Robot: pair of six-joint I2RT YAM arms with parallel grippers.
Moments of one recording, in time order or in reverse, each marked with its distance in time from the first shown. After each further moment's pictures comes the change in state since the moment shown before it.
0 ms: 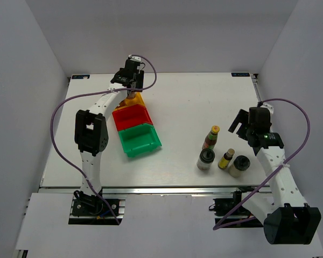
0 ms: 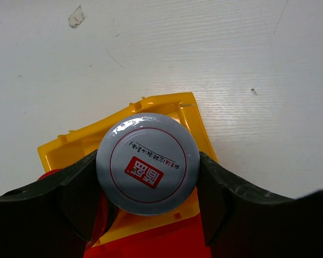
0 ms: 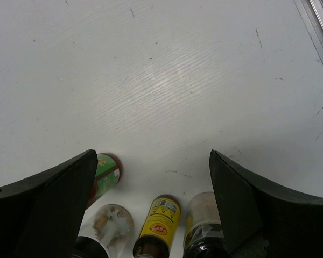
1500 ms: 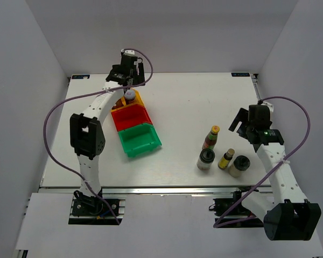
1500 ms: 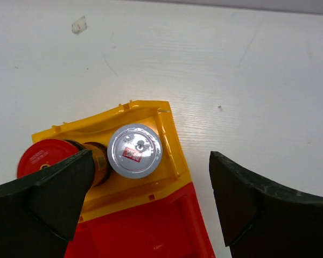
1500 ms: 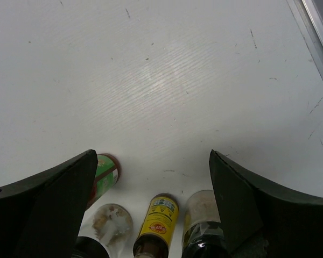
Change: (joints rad) left arm 0.000 -0.052 0.018 -0.047 -0.002 -0.183; right arm 0.000 0.045 0.039 -0.035 0.014 0.000
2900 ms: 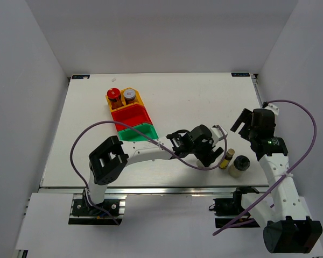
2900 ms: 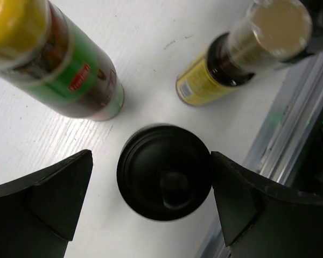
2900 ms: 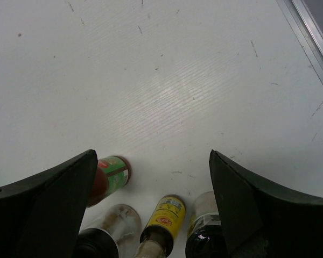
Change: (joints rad) left arm -0.816 -0.146 -0.498 0.342 0.376 0.145; right arm 0.000 -0.134 -0.027 0.013 -0.004 0.027
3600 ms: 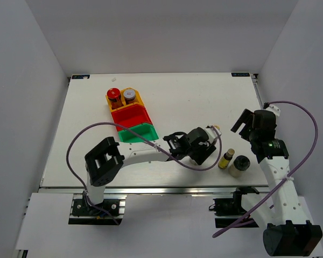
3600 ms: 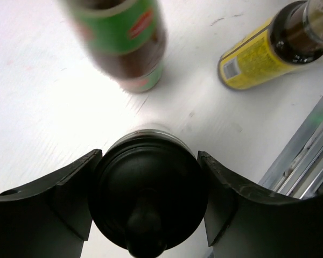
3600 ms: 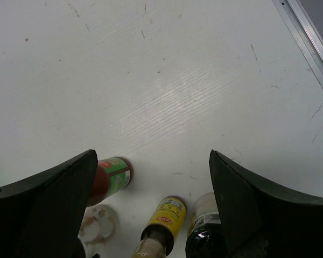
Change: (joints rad) left arm -0.002 0.001 -0.028 -0.034 -0.133 -0.025; right arm 0.000 -0.034 -0.008 0.006 0.000 0.000
